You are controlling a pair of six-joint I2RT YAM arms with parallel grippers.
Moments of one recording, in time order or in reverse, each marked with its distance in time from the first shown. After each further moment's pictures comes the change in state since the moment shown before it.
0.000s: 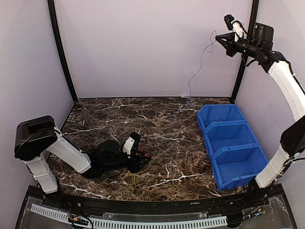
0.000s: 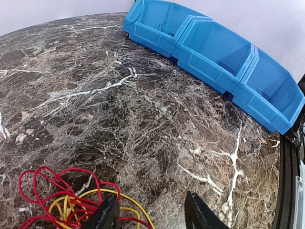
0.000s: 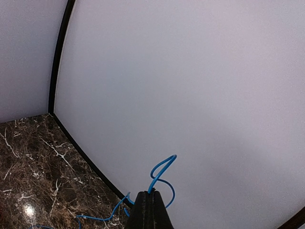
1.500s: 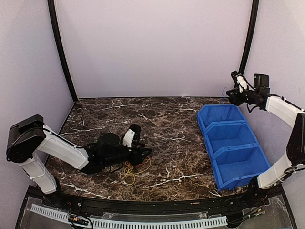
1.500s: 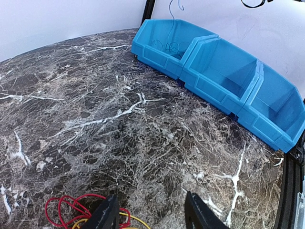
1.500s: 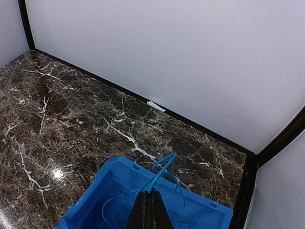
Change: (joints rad) left arm 0.000 -0.093 0.074 -0.134 -0.071 0.037; right arm -0.241 -0.164 -0.810 0.226 -0.018 0.010
